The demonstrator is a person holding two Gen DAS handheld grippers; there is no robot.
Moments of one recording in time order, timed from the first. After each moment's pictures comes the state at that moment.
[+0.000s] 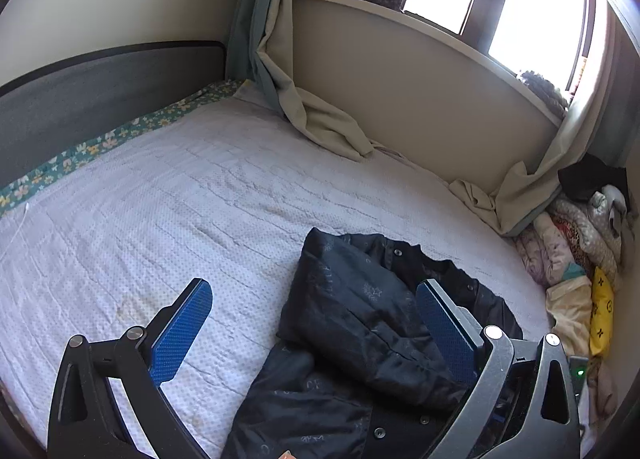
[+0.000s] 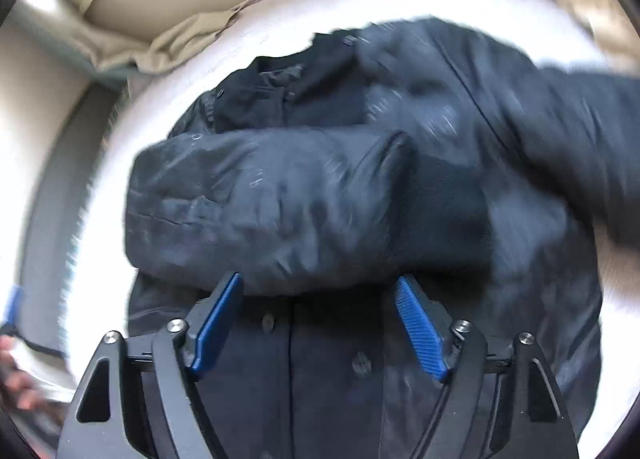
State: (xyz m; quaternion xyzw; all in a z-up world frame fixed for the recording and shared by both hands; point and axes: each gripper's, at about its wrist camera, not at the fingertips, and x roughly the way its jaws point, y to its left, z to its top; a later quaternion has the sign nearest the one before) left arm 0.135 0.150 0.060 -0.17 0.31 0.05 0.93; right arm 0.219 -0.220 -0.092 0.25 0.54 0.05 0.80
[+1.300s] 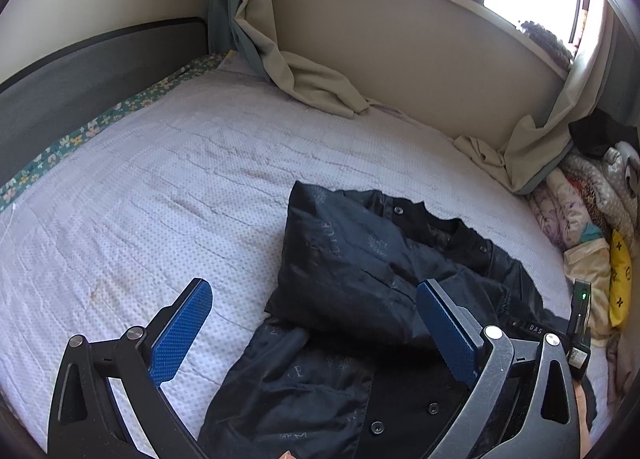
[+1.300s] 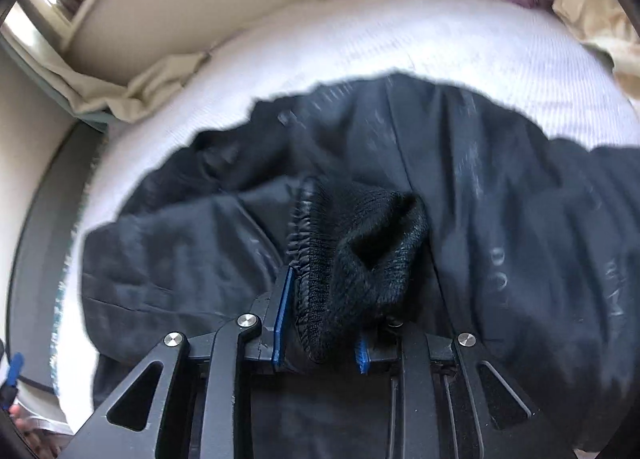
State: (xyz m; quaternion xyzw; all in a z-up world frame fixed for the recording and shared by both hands) left arm 0.171 0.101 0.024 -0.13 0.37 0.05 0.92; right arm 0.311 -0.278 -0.125 0.22 0.50 0.03 0.84
